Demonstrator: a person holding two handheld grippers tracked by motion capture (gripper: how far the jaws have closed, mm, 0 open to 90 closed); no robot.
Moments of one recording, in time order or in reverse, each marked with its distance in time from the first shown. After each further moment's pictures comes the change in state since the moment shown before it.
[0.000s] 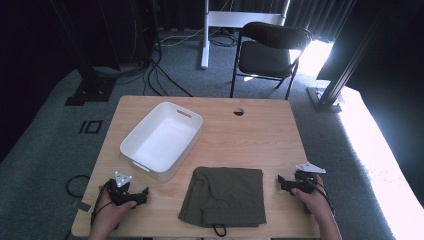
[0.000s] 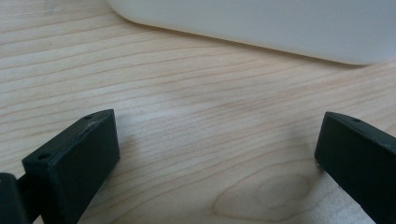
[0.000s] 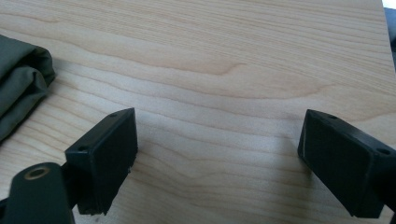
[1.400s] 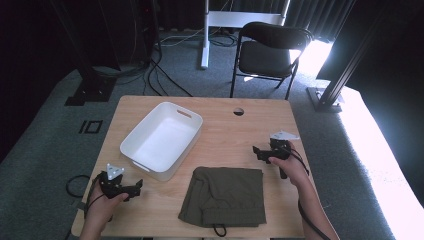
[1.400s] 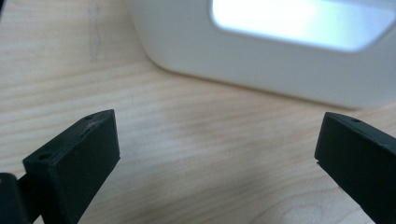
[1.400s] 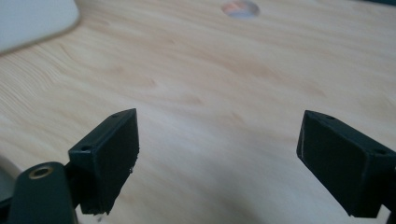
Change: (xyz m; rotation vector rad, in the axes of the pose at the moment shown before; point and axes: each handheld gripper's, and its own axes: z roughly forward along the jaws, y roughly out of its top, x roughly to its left) left arm 0.020 0.027 -0.019 -0.063 0.019 -0.022; right arm 0.046 0.110 0.054 -0.129 0.173 -0.122
